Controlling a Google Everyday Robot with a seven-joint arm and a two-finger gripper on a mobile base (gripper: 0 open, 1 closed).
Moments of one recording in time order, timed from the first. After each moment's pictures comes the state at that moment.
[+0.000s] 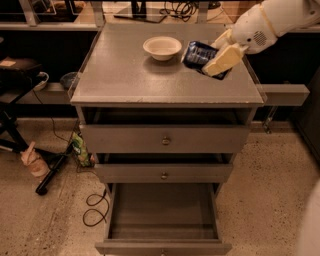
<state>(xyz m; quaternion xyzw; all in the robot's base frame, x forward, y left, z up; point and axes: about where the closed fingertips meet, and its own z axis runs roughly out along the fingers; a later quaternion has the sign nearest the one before) 0.642 -0.140 0.960 -0.60 0.70 0.20 0.34</state>
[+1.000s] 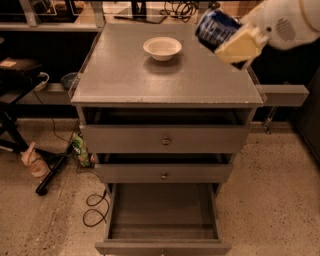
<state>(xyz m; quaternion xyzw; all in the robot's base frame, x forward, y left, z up) 0.551 -0.141 1.052 -0.46 0.77 0.01 0.45</state>
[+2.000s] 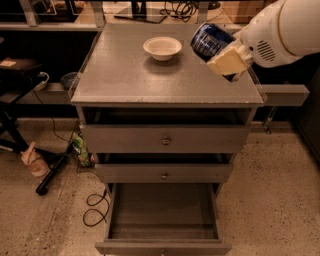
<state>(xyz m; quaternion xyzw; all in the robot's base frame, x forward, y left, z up) 0.550 -0.137 1.027 -0.41 0.79 -0.01 0.46</state>
